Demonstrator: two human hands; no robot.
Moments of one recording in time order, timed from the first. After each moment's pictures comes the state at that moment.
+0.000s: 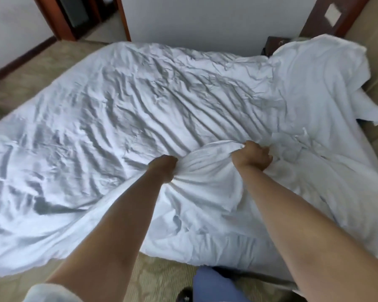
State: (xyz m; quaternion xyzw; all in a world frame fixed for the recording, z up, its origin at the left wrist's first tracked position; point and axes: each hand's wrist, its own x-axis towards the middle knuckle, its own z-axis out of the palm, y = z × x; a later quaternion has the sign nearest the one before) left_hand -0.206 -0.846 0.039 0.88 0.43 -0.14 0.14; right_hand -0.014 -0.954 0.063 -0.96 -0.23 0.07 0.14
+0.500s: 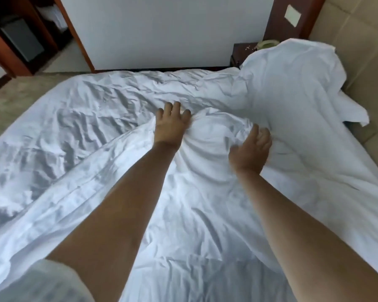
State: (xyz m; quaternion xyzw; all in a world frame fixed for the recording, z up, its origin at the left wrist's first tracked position) left_hand 0.032 -0.671 0.099 0.94 0.28 0.12 -0.18; right_hand 0.145 -0.827 0.045 -0.93 -0.19 -0.13 0.30
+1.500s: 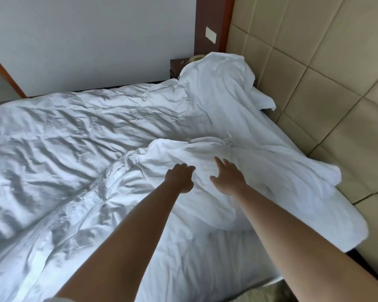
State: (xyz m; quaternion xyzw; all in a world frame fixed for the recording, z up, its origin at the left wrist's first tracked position) left_hand 0.002 -0.861 0.048 0.97 0.16 -0.13 0.13; right_hand 0.073 -1.008 0.065 -0.94 -0.26 0.18 0.08
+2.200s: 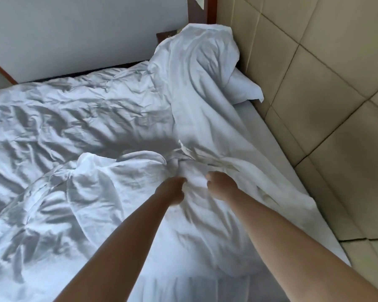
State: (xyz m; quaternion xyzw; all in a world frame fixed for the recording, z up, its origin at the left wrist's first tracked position) left_hand 0.265 -1.000 -0.018 0.92 0.25 -0.22 0.20; right_hand 0.379 -1.129 -0.034 -0.89 -0.32 0.30 0.10
